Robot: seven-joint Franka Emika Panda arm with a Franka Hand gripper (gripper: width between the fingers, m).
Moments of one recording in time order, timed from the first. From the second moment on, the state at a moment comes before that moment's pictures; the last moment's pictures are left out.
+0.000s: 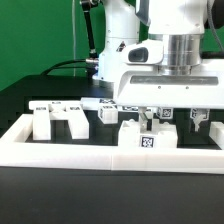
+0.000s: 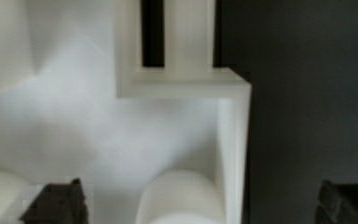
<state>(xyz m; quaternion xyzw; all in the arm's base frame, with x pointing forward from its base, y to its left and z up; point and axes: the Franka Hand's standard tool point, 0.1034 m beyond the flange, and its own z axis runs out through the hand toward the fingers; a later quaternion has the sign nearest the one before) 0.565 0.051 0.023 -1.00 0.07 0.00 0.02</state>
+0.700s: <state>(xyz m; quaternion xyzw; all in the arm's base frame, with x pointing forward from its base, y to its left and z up) 0.565 0.052 0.023 -1.00 0.07 0.00 0.02</state>
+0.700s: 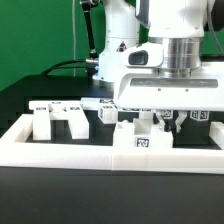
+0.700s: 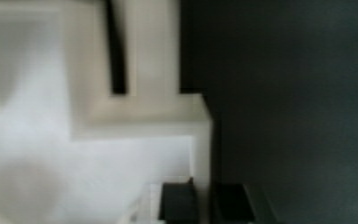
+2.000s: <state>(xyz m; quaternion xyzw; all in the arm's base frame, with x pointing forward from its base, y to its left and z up) 0.582 0.108 0.023 -1.00 0.02 -0.01 0.04</state>
